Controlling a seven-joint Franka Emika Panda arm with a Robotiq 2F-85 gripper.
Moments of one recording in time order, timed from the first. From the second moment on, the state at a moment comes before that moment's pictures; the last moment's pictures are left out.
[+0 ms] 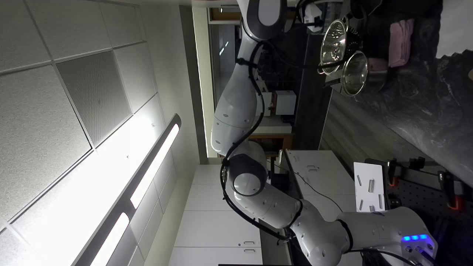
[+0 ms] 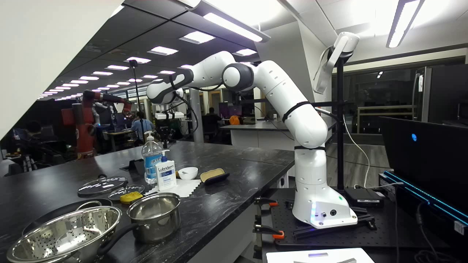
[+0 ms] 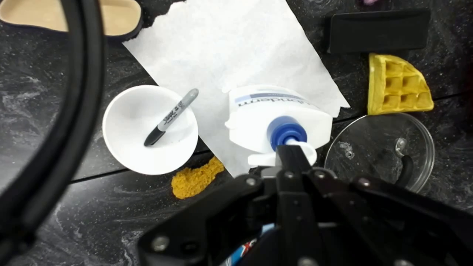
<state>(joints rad) -0.23 0.60 -0.17 -1.27 0.14 1.86 0.32</state>
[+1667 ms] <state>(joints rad) -0.23 0.71 -0.15 -1.11 0.14 1.80 0.28</state>
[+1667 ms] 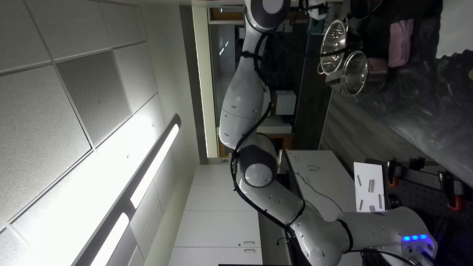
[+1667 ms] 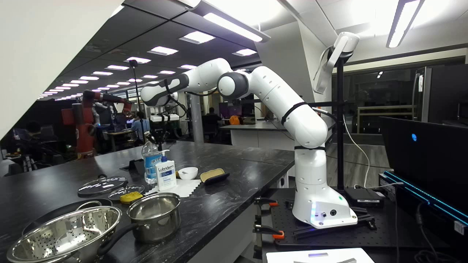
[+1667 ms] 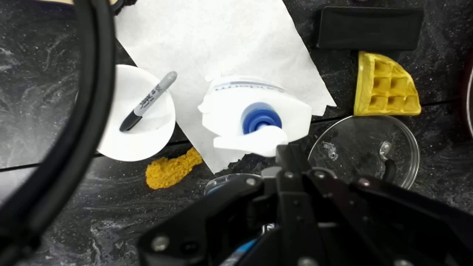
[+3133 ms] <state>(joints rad) -0.27 0.69 -0.15 -1.15 0.24 1.80 0.32</state>
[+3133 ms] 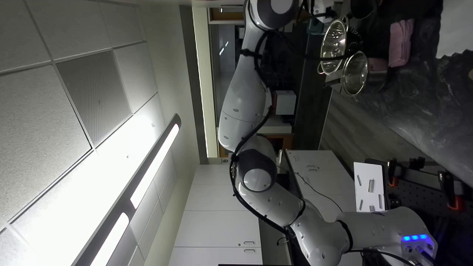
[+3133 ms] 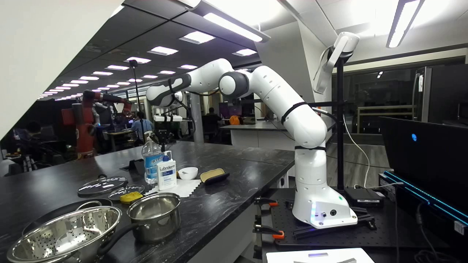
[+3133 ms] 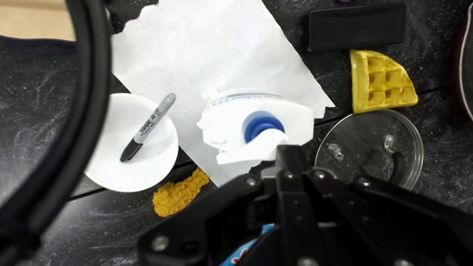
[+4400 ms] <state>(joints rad) -0.27 0.58 -0.16 -1.36 0.24 1.76 0.32</state>
